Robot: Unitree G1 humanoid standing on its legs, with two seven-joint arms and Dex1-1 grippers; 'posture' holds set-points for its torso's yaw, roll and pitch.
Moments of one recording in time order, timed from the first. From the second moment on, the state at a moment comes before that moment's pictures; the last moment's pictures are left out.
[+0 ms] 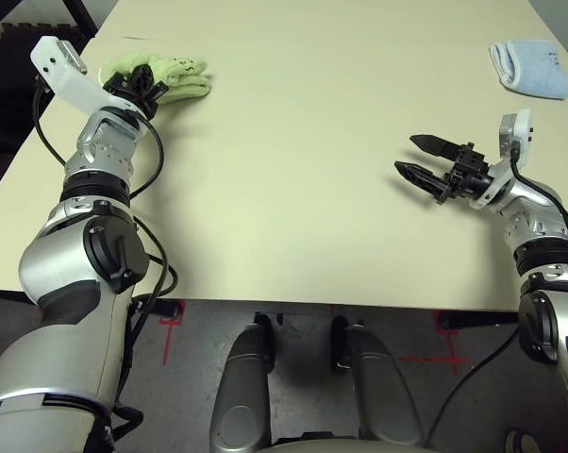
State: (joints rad) left arm -1.15 0.55 0.53 1.22 -0.40 0.15 -0.40; right arm -0.88 -0.52 -0.21 1.07 0.36 -0.27 1.32
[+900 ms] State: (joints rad) left arm -0.91 0.28 0.71 0.51 -0.72 0.62 0.05; right arm -0.86 -0.45 -0.18 0.83 0.35 -0.15 1.24
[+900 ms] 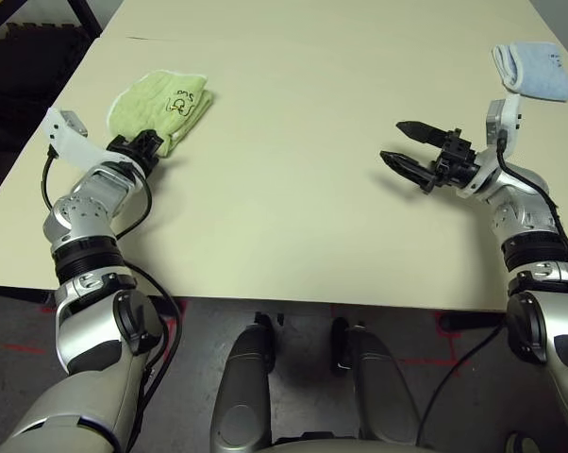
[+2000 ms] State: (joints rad) left arm -0.90 0.47 0.62 0.29 -0.85 1.26 0.26; right arm -0.84 -0.43 -0.13 0.52 0.37 0.07 1.13
